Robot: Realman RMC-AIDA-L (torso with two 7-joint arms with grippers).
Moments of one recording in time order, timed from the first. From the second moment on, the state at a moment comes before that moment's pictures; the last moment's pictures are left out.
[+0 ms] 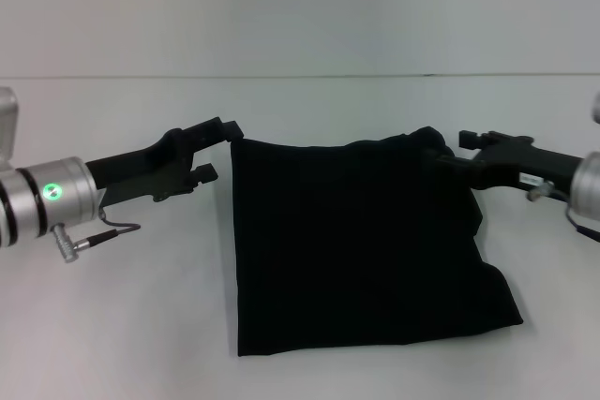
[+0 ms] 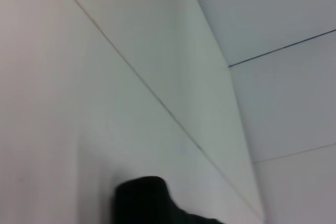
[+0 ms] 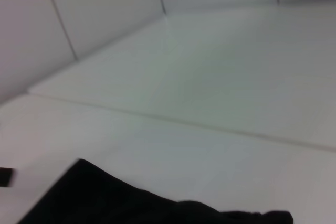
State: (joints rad) left arm -0.65 -1.99 0.78 0.31 1.71 1.15 -2.28; right arm 0.64 2.09 -0.72 -0.47 -1.88 -0.98 1.42
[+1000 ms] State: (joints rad) left arm -0.73 -2.03 0.99 0.31 1.76 0.92 -2.28; right arm 0.43 2.09 -0.69 -0.49 -1.76 -1.31 1.09
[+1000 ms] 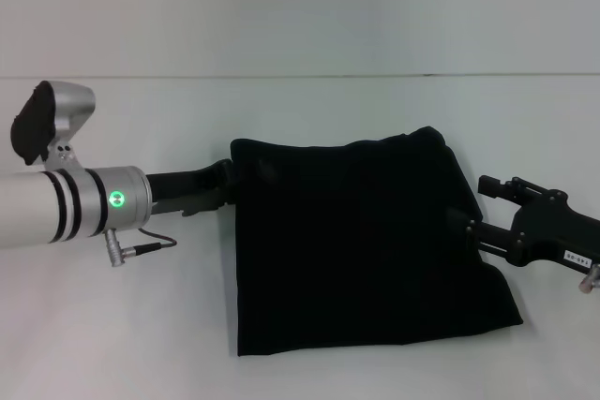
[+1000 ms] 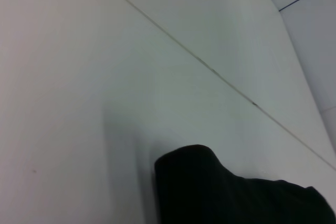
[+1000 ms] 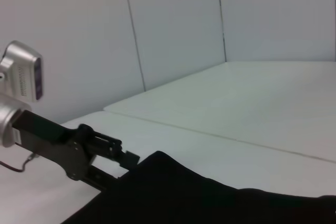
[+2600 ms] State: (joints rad) left arm -0.73 -2.05 0.83 0.31 1.77 0.78 -2.27; right arm 0.47 2.09 -0.64 -0.48 -1.76 -1.32 1.08
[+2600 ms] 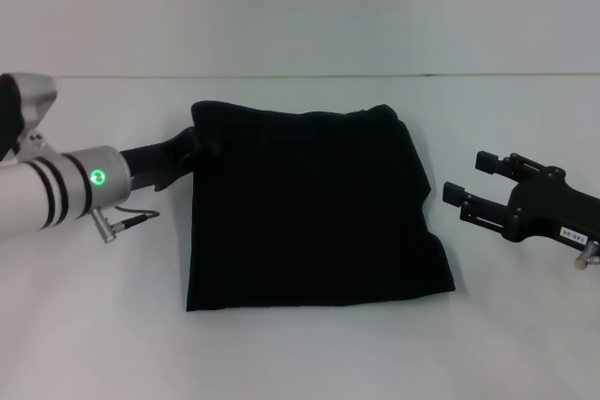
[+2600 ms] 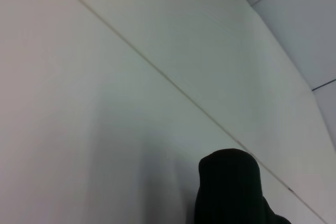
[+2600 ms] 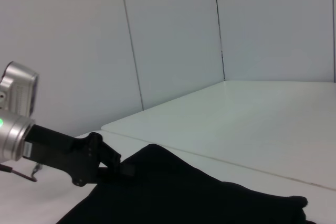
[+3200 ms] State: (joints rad) left arm -0.66 -2.00 0.83 0.35 1.78 0.94 -2.16; right arm 0.48 2.09 -0.64 -0.45 -1.76 -1.31 1.06
